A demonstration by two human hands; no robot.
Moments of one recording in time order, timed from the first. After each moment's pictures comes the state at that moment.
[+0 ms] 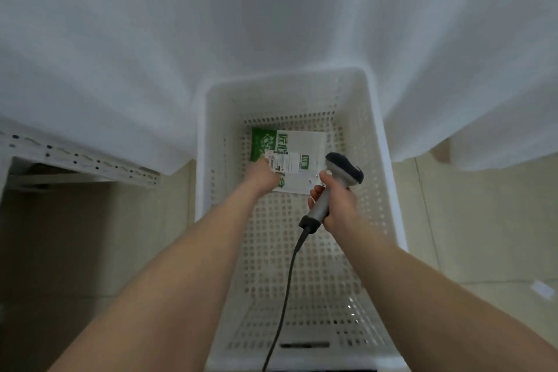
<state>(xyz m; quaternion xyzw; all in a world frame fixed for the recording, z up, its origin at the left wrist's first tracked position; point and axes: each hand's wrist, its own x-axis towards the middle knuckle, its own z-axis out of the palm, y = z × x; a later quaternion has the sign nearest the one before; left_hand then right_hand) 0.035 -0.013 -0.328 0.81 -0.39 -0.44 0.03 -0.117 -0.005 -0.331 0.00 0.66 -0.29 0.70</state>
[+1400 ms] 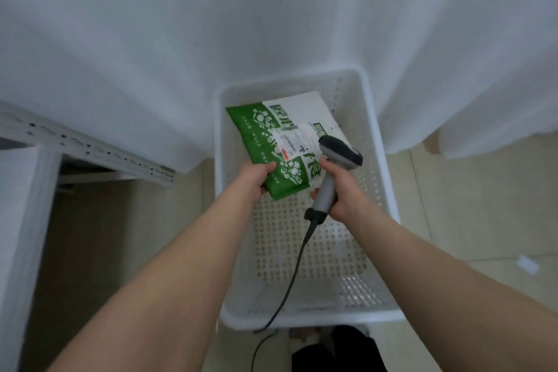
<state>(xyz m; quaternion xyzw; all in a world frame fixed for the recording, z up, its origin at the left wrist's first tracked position) 0.040 0.031 -0.263 0.73 0.01 -0.57 0.36 -0.123 0.022 -0.245 -0.05 0.61 -0.27 0.75</state>
